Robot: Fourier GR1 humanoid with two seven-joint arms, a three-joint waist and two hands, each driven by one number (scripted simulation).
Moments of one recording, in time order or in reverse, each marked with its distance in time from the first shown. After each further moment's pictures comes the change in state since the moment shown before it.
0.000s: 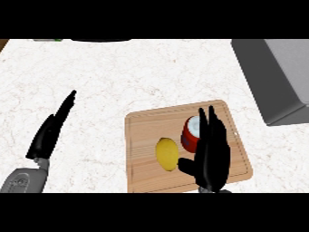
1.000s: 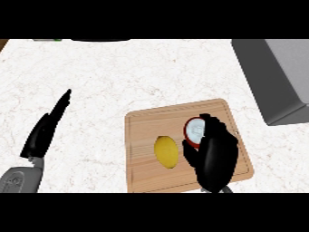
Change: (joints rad) left arm -0.007 0.007 0.047 0.016 -0.017 -0.038 -0.026; right arm -0.019 -0.004 -0.017 0.010 0.428 -0.070 0.088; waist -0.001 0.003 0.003
